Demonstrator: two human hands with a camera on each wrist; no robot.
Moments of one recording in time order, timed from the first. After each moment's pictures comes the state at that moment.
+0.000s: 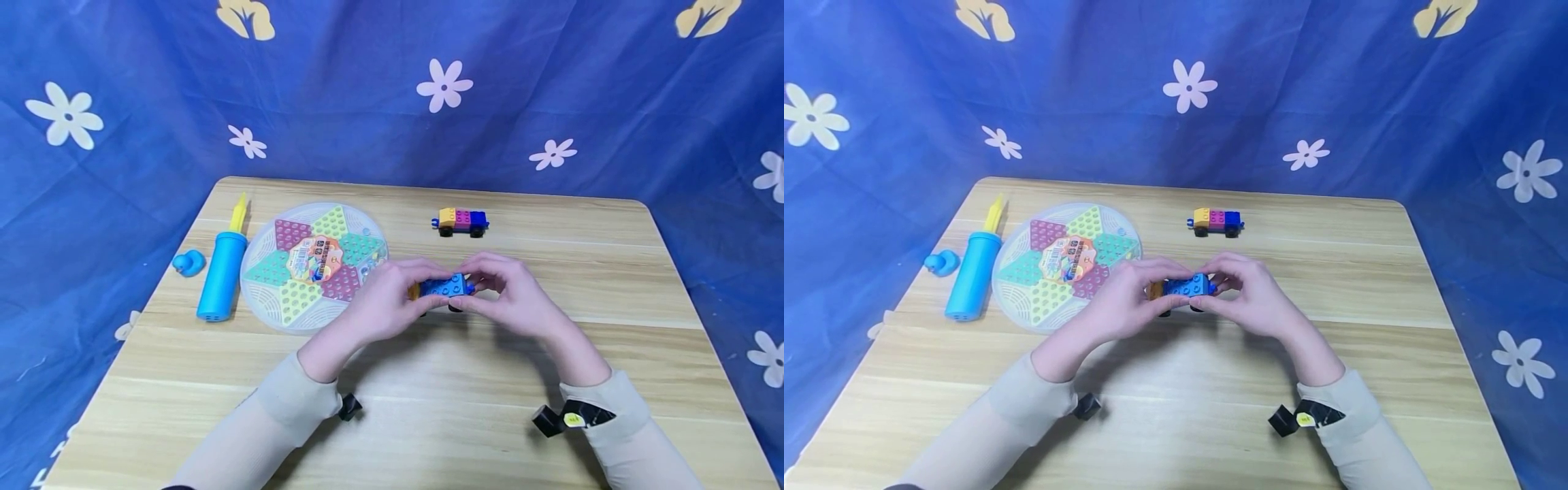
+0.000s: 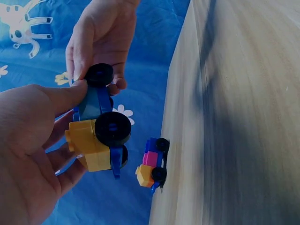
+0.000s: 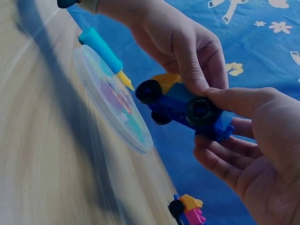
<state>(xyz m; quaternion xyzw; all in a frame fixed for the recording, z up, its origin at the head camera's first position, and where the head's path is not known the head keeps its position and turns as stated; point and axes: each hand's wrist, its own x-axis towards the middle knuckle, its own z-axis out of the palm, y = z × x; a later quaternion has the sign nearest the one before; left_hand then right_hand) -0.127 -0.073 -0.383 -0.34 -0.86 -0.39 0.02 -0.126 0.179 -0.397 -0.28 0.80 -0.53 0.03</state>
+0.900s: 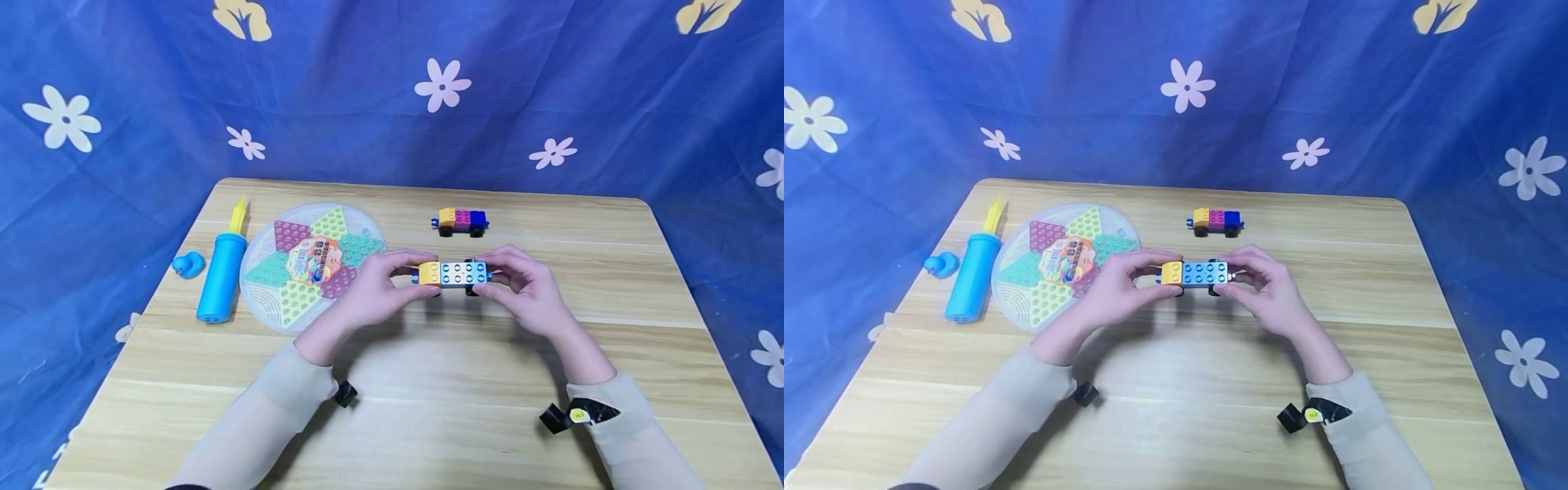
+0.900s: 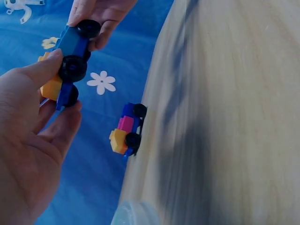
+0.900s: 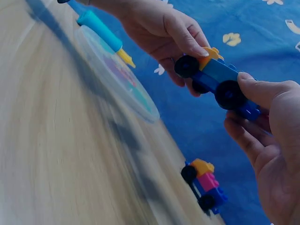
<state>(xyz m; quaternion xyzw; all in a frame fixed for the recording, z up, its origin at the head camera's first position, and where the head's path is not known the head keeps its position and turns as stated) -0.153 -0.087 -0.411 -0.30 -0.79 -0.53 -0.02 -0.133 0.200 -0.425 -0.27 0.71 -0.65 -0.05</state>
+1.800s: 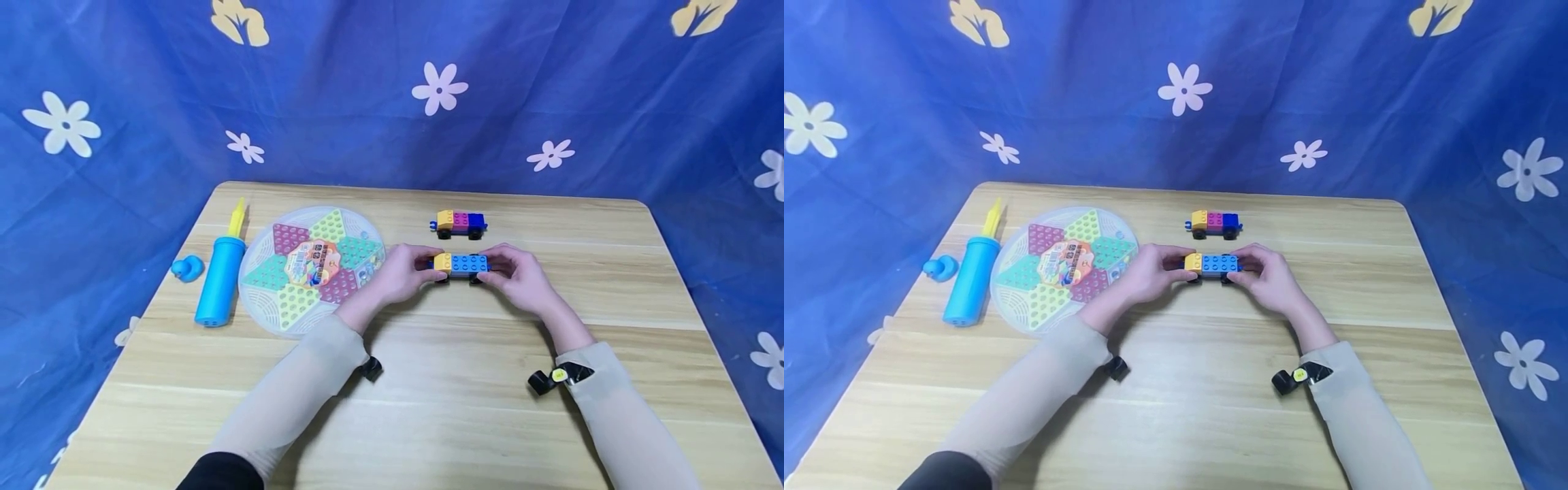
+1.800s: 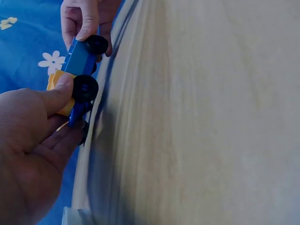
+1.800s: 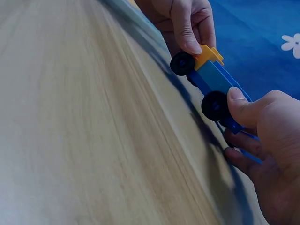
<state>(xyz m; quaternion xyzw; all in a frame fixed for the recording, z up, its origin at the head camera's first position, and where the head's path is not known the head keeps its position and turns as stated) -0.207 -0.051 -0.454 -0.22 -0.87 -0.43 -0.09 -0.184 0.224 -0.478 -0.16 0.82 -0.54 0.01</state>
